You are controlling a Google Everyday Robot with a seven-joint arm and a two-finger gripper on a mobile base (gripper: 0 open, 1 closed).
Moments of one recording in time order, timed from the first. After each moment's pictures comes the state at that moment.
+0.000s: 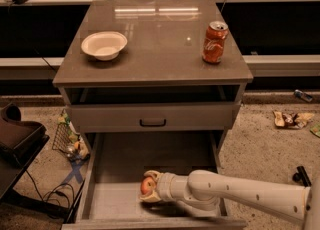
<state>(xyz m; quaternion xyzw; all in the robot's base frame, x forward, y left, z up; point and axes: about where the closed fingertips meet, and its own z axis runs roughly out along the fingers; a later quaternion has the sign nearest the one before) 0.495 0.051 0.394 -0.56 0.67 0.22 0.42</state>
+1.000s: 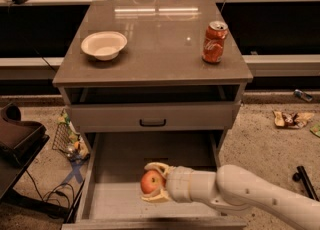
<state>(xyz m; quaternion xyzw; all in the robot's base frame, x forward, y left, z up) 0.427 0.035 0.579 -0.56 0.61 0.28 0.49</state>
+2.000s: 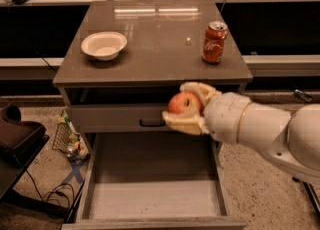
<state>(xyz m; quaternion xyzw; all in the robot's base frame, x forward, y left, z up) 0.470 -0.046 0.873 -0.43 0.66 0.20 0.59</state>
